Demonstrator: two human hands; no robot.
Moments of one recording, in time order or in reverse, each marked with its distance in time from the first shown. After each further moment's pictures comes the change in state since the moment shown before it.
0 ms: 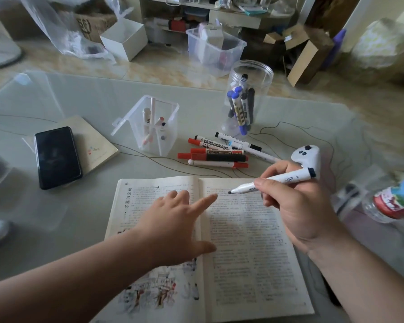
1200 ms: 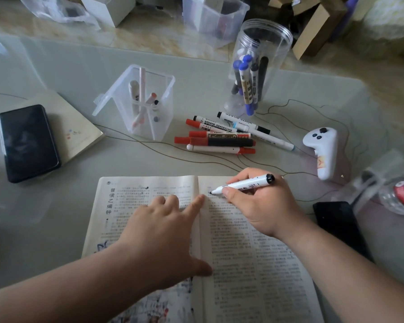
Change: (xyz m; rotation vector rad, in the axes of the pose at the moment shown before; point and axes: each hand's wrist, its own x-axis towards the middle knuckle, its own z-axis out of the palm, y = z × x) left_hand 0.001 -0.006 0.012 0.061 -0.164 -0.098; right_hand 0.025 0.055 0.030 -0.492 -0.166 0.074
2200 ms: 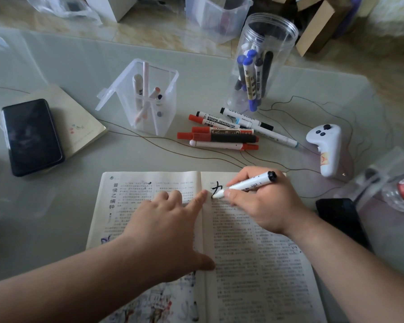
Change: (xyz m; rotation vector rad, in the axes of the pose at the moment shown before) left_hand 0.001 0.000 0.003 -0.003 -0.017 0.013; right_hand -0.002 -0.006 -0.003 0.020 -0.095 -0.001
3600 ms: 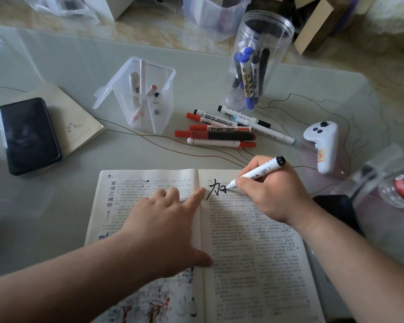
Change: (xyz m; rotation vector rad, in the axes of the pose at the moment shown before) left_hand -0.003 0.003 -0.005 -0.045 -0.003 -0.004; right_hand 0.007 0.010 -0.014 -0.073 0.098 0.026
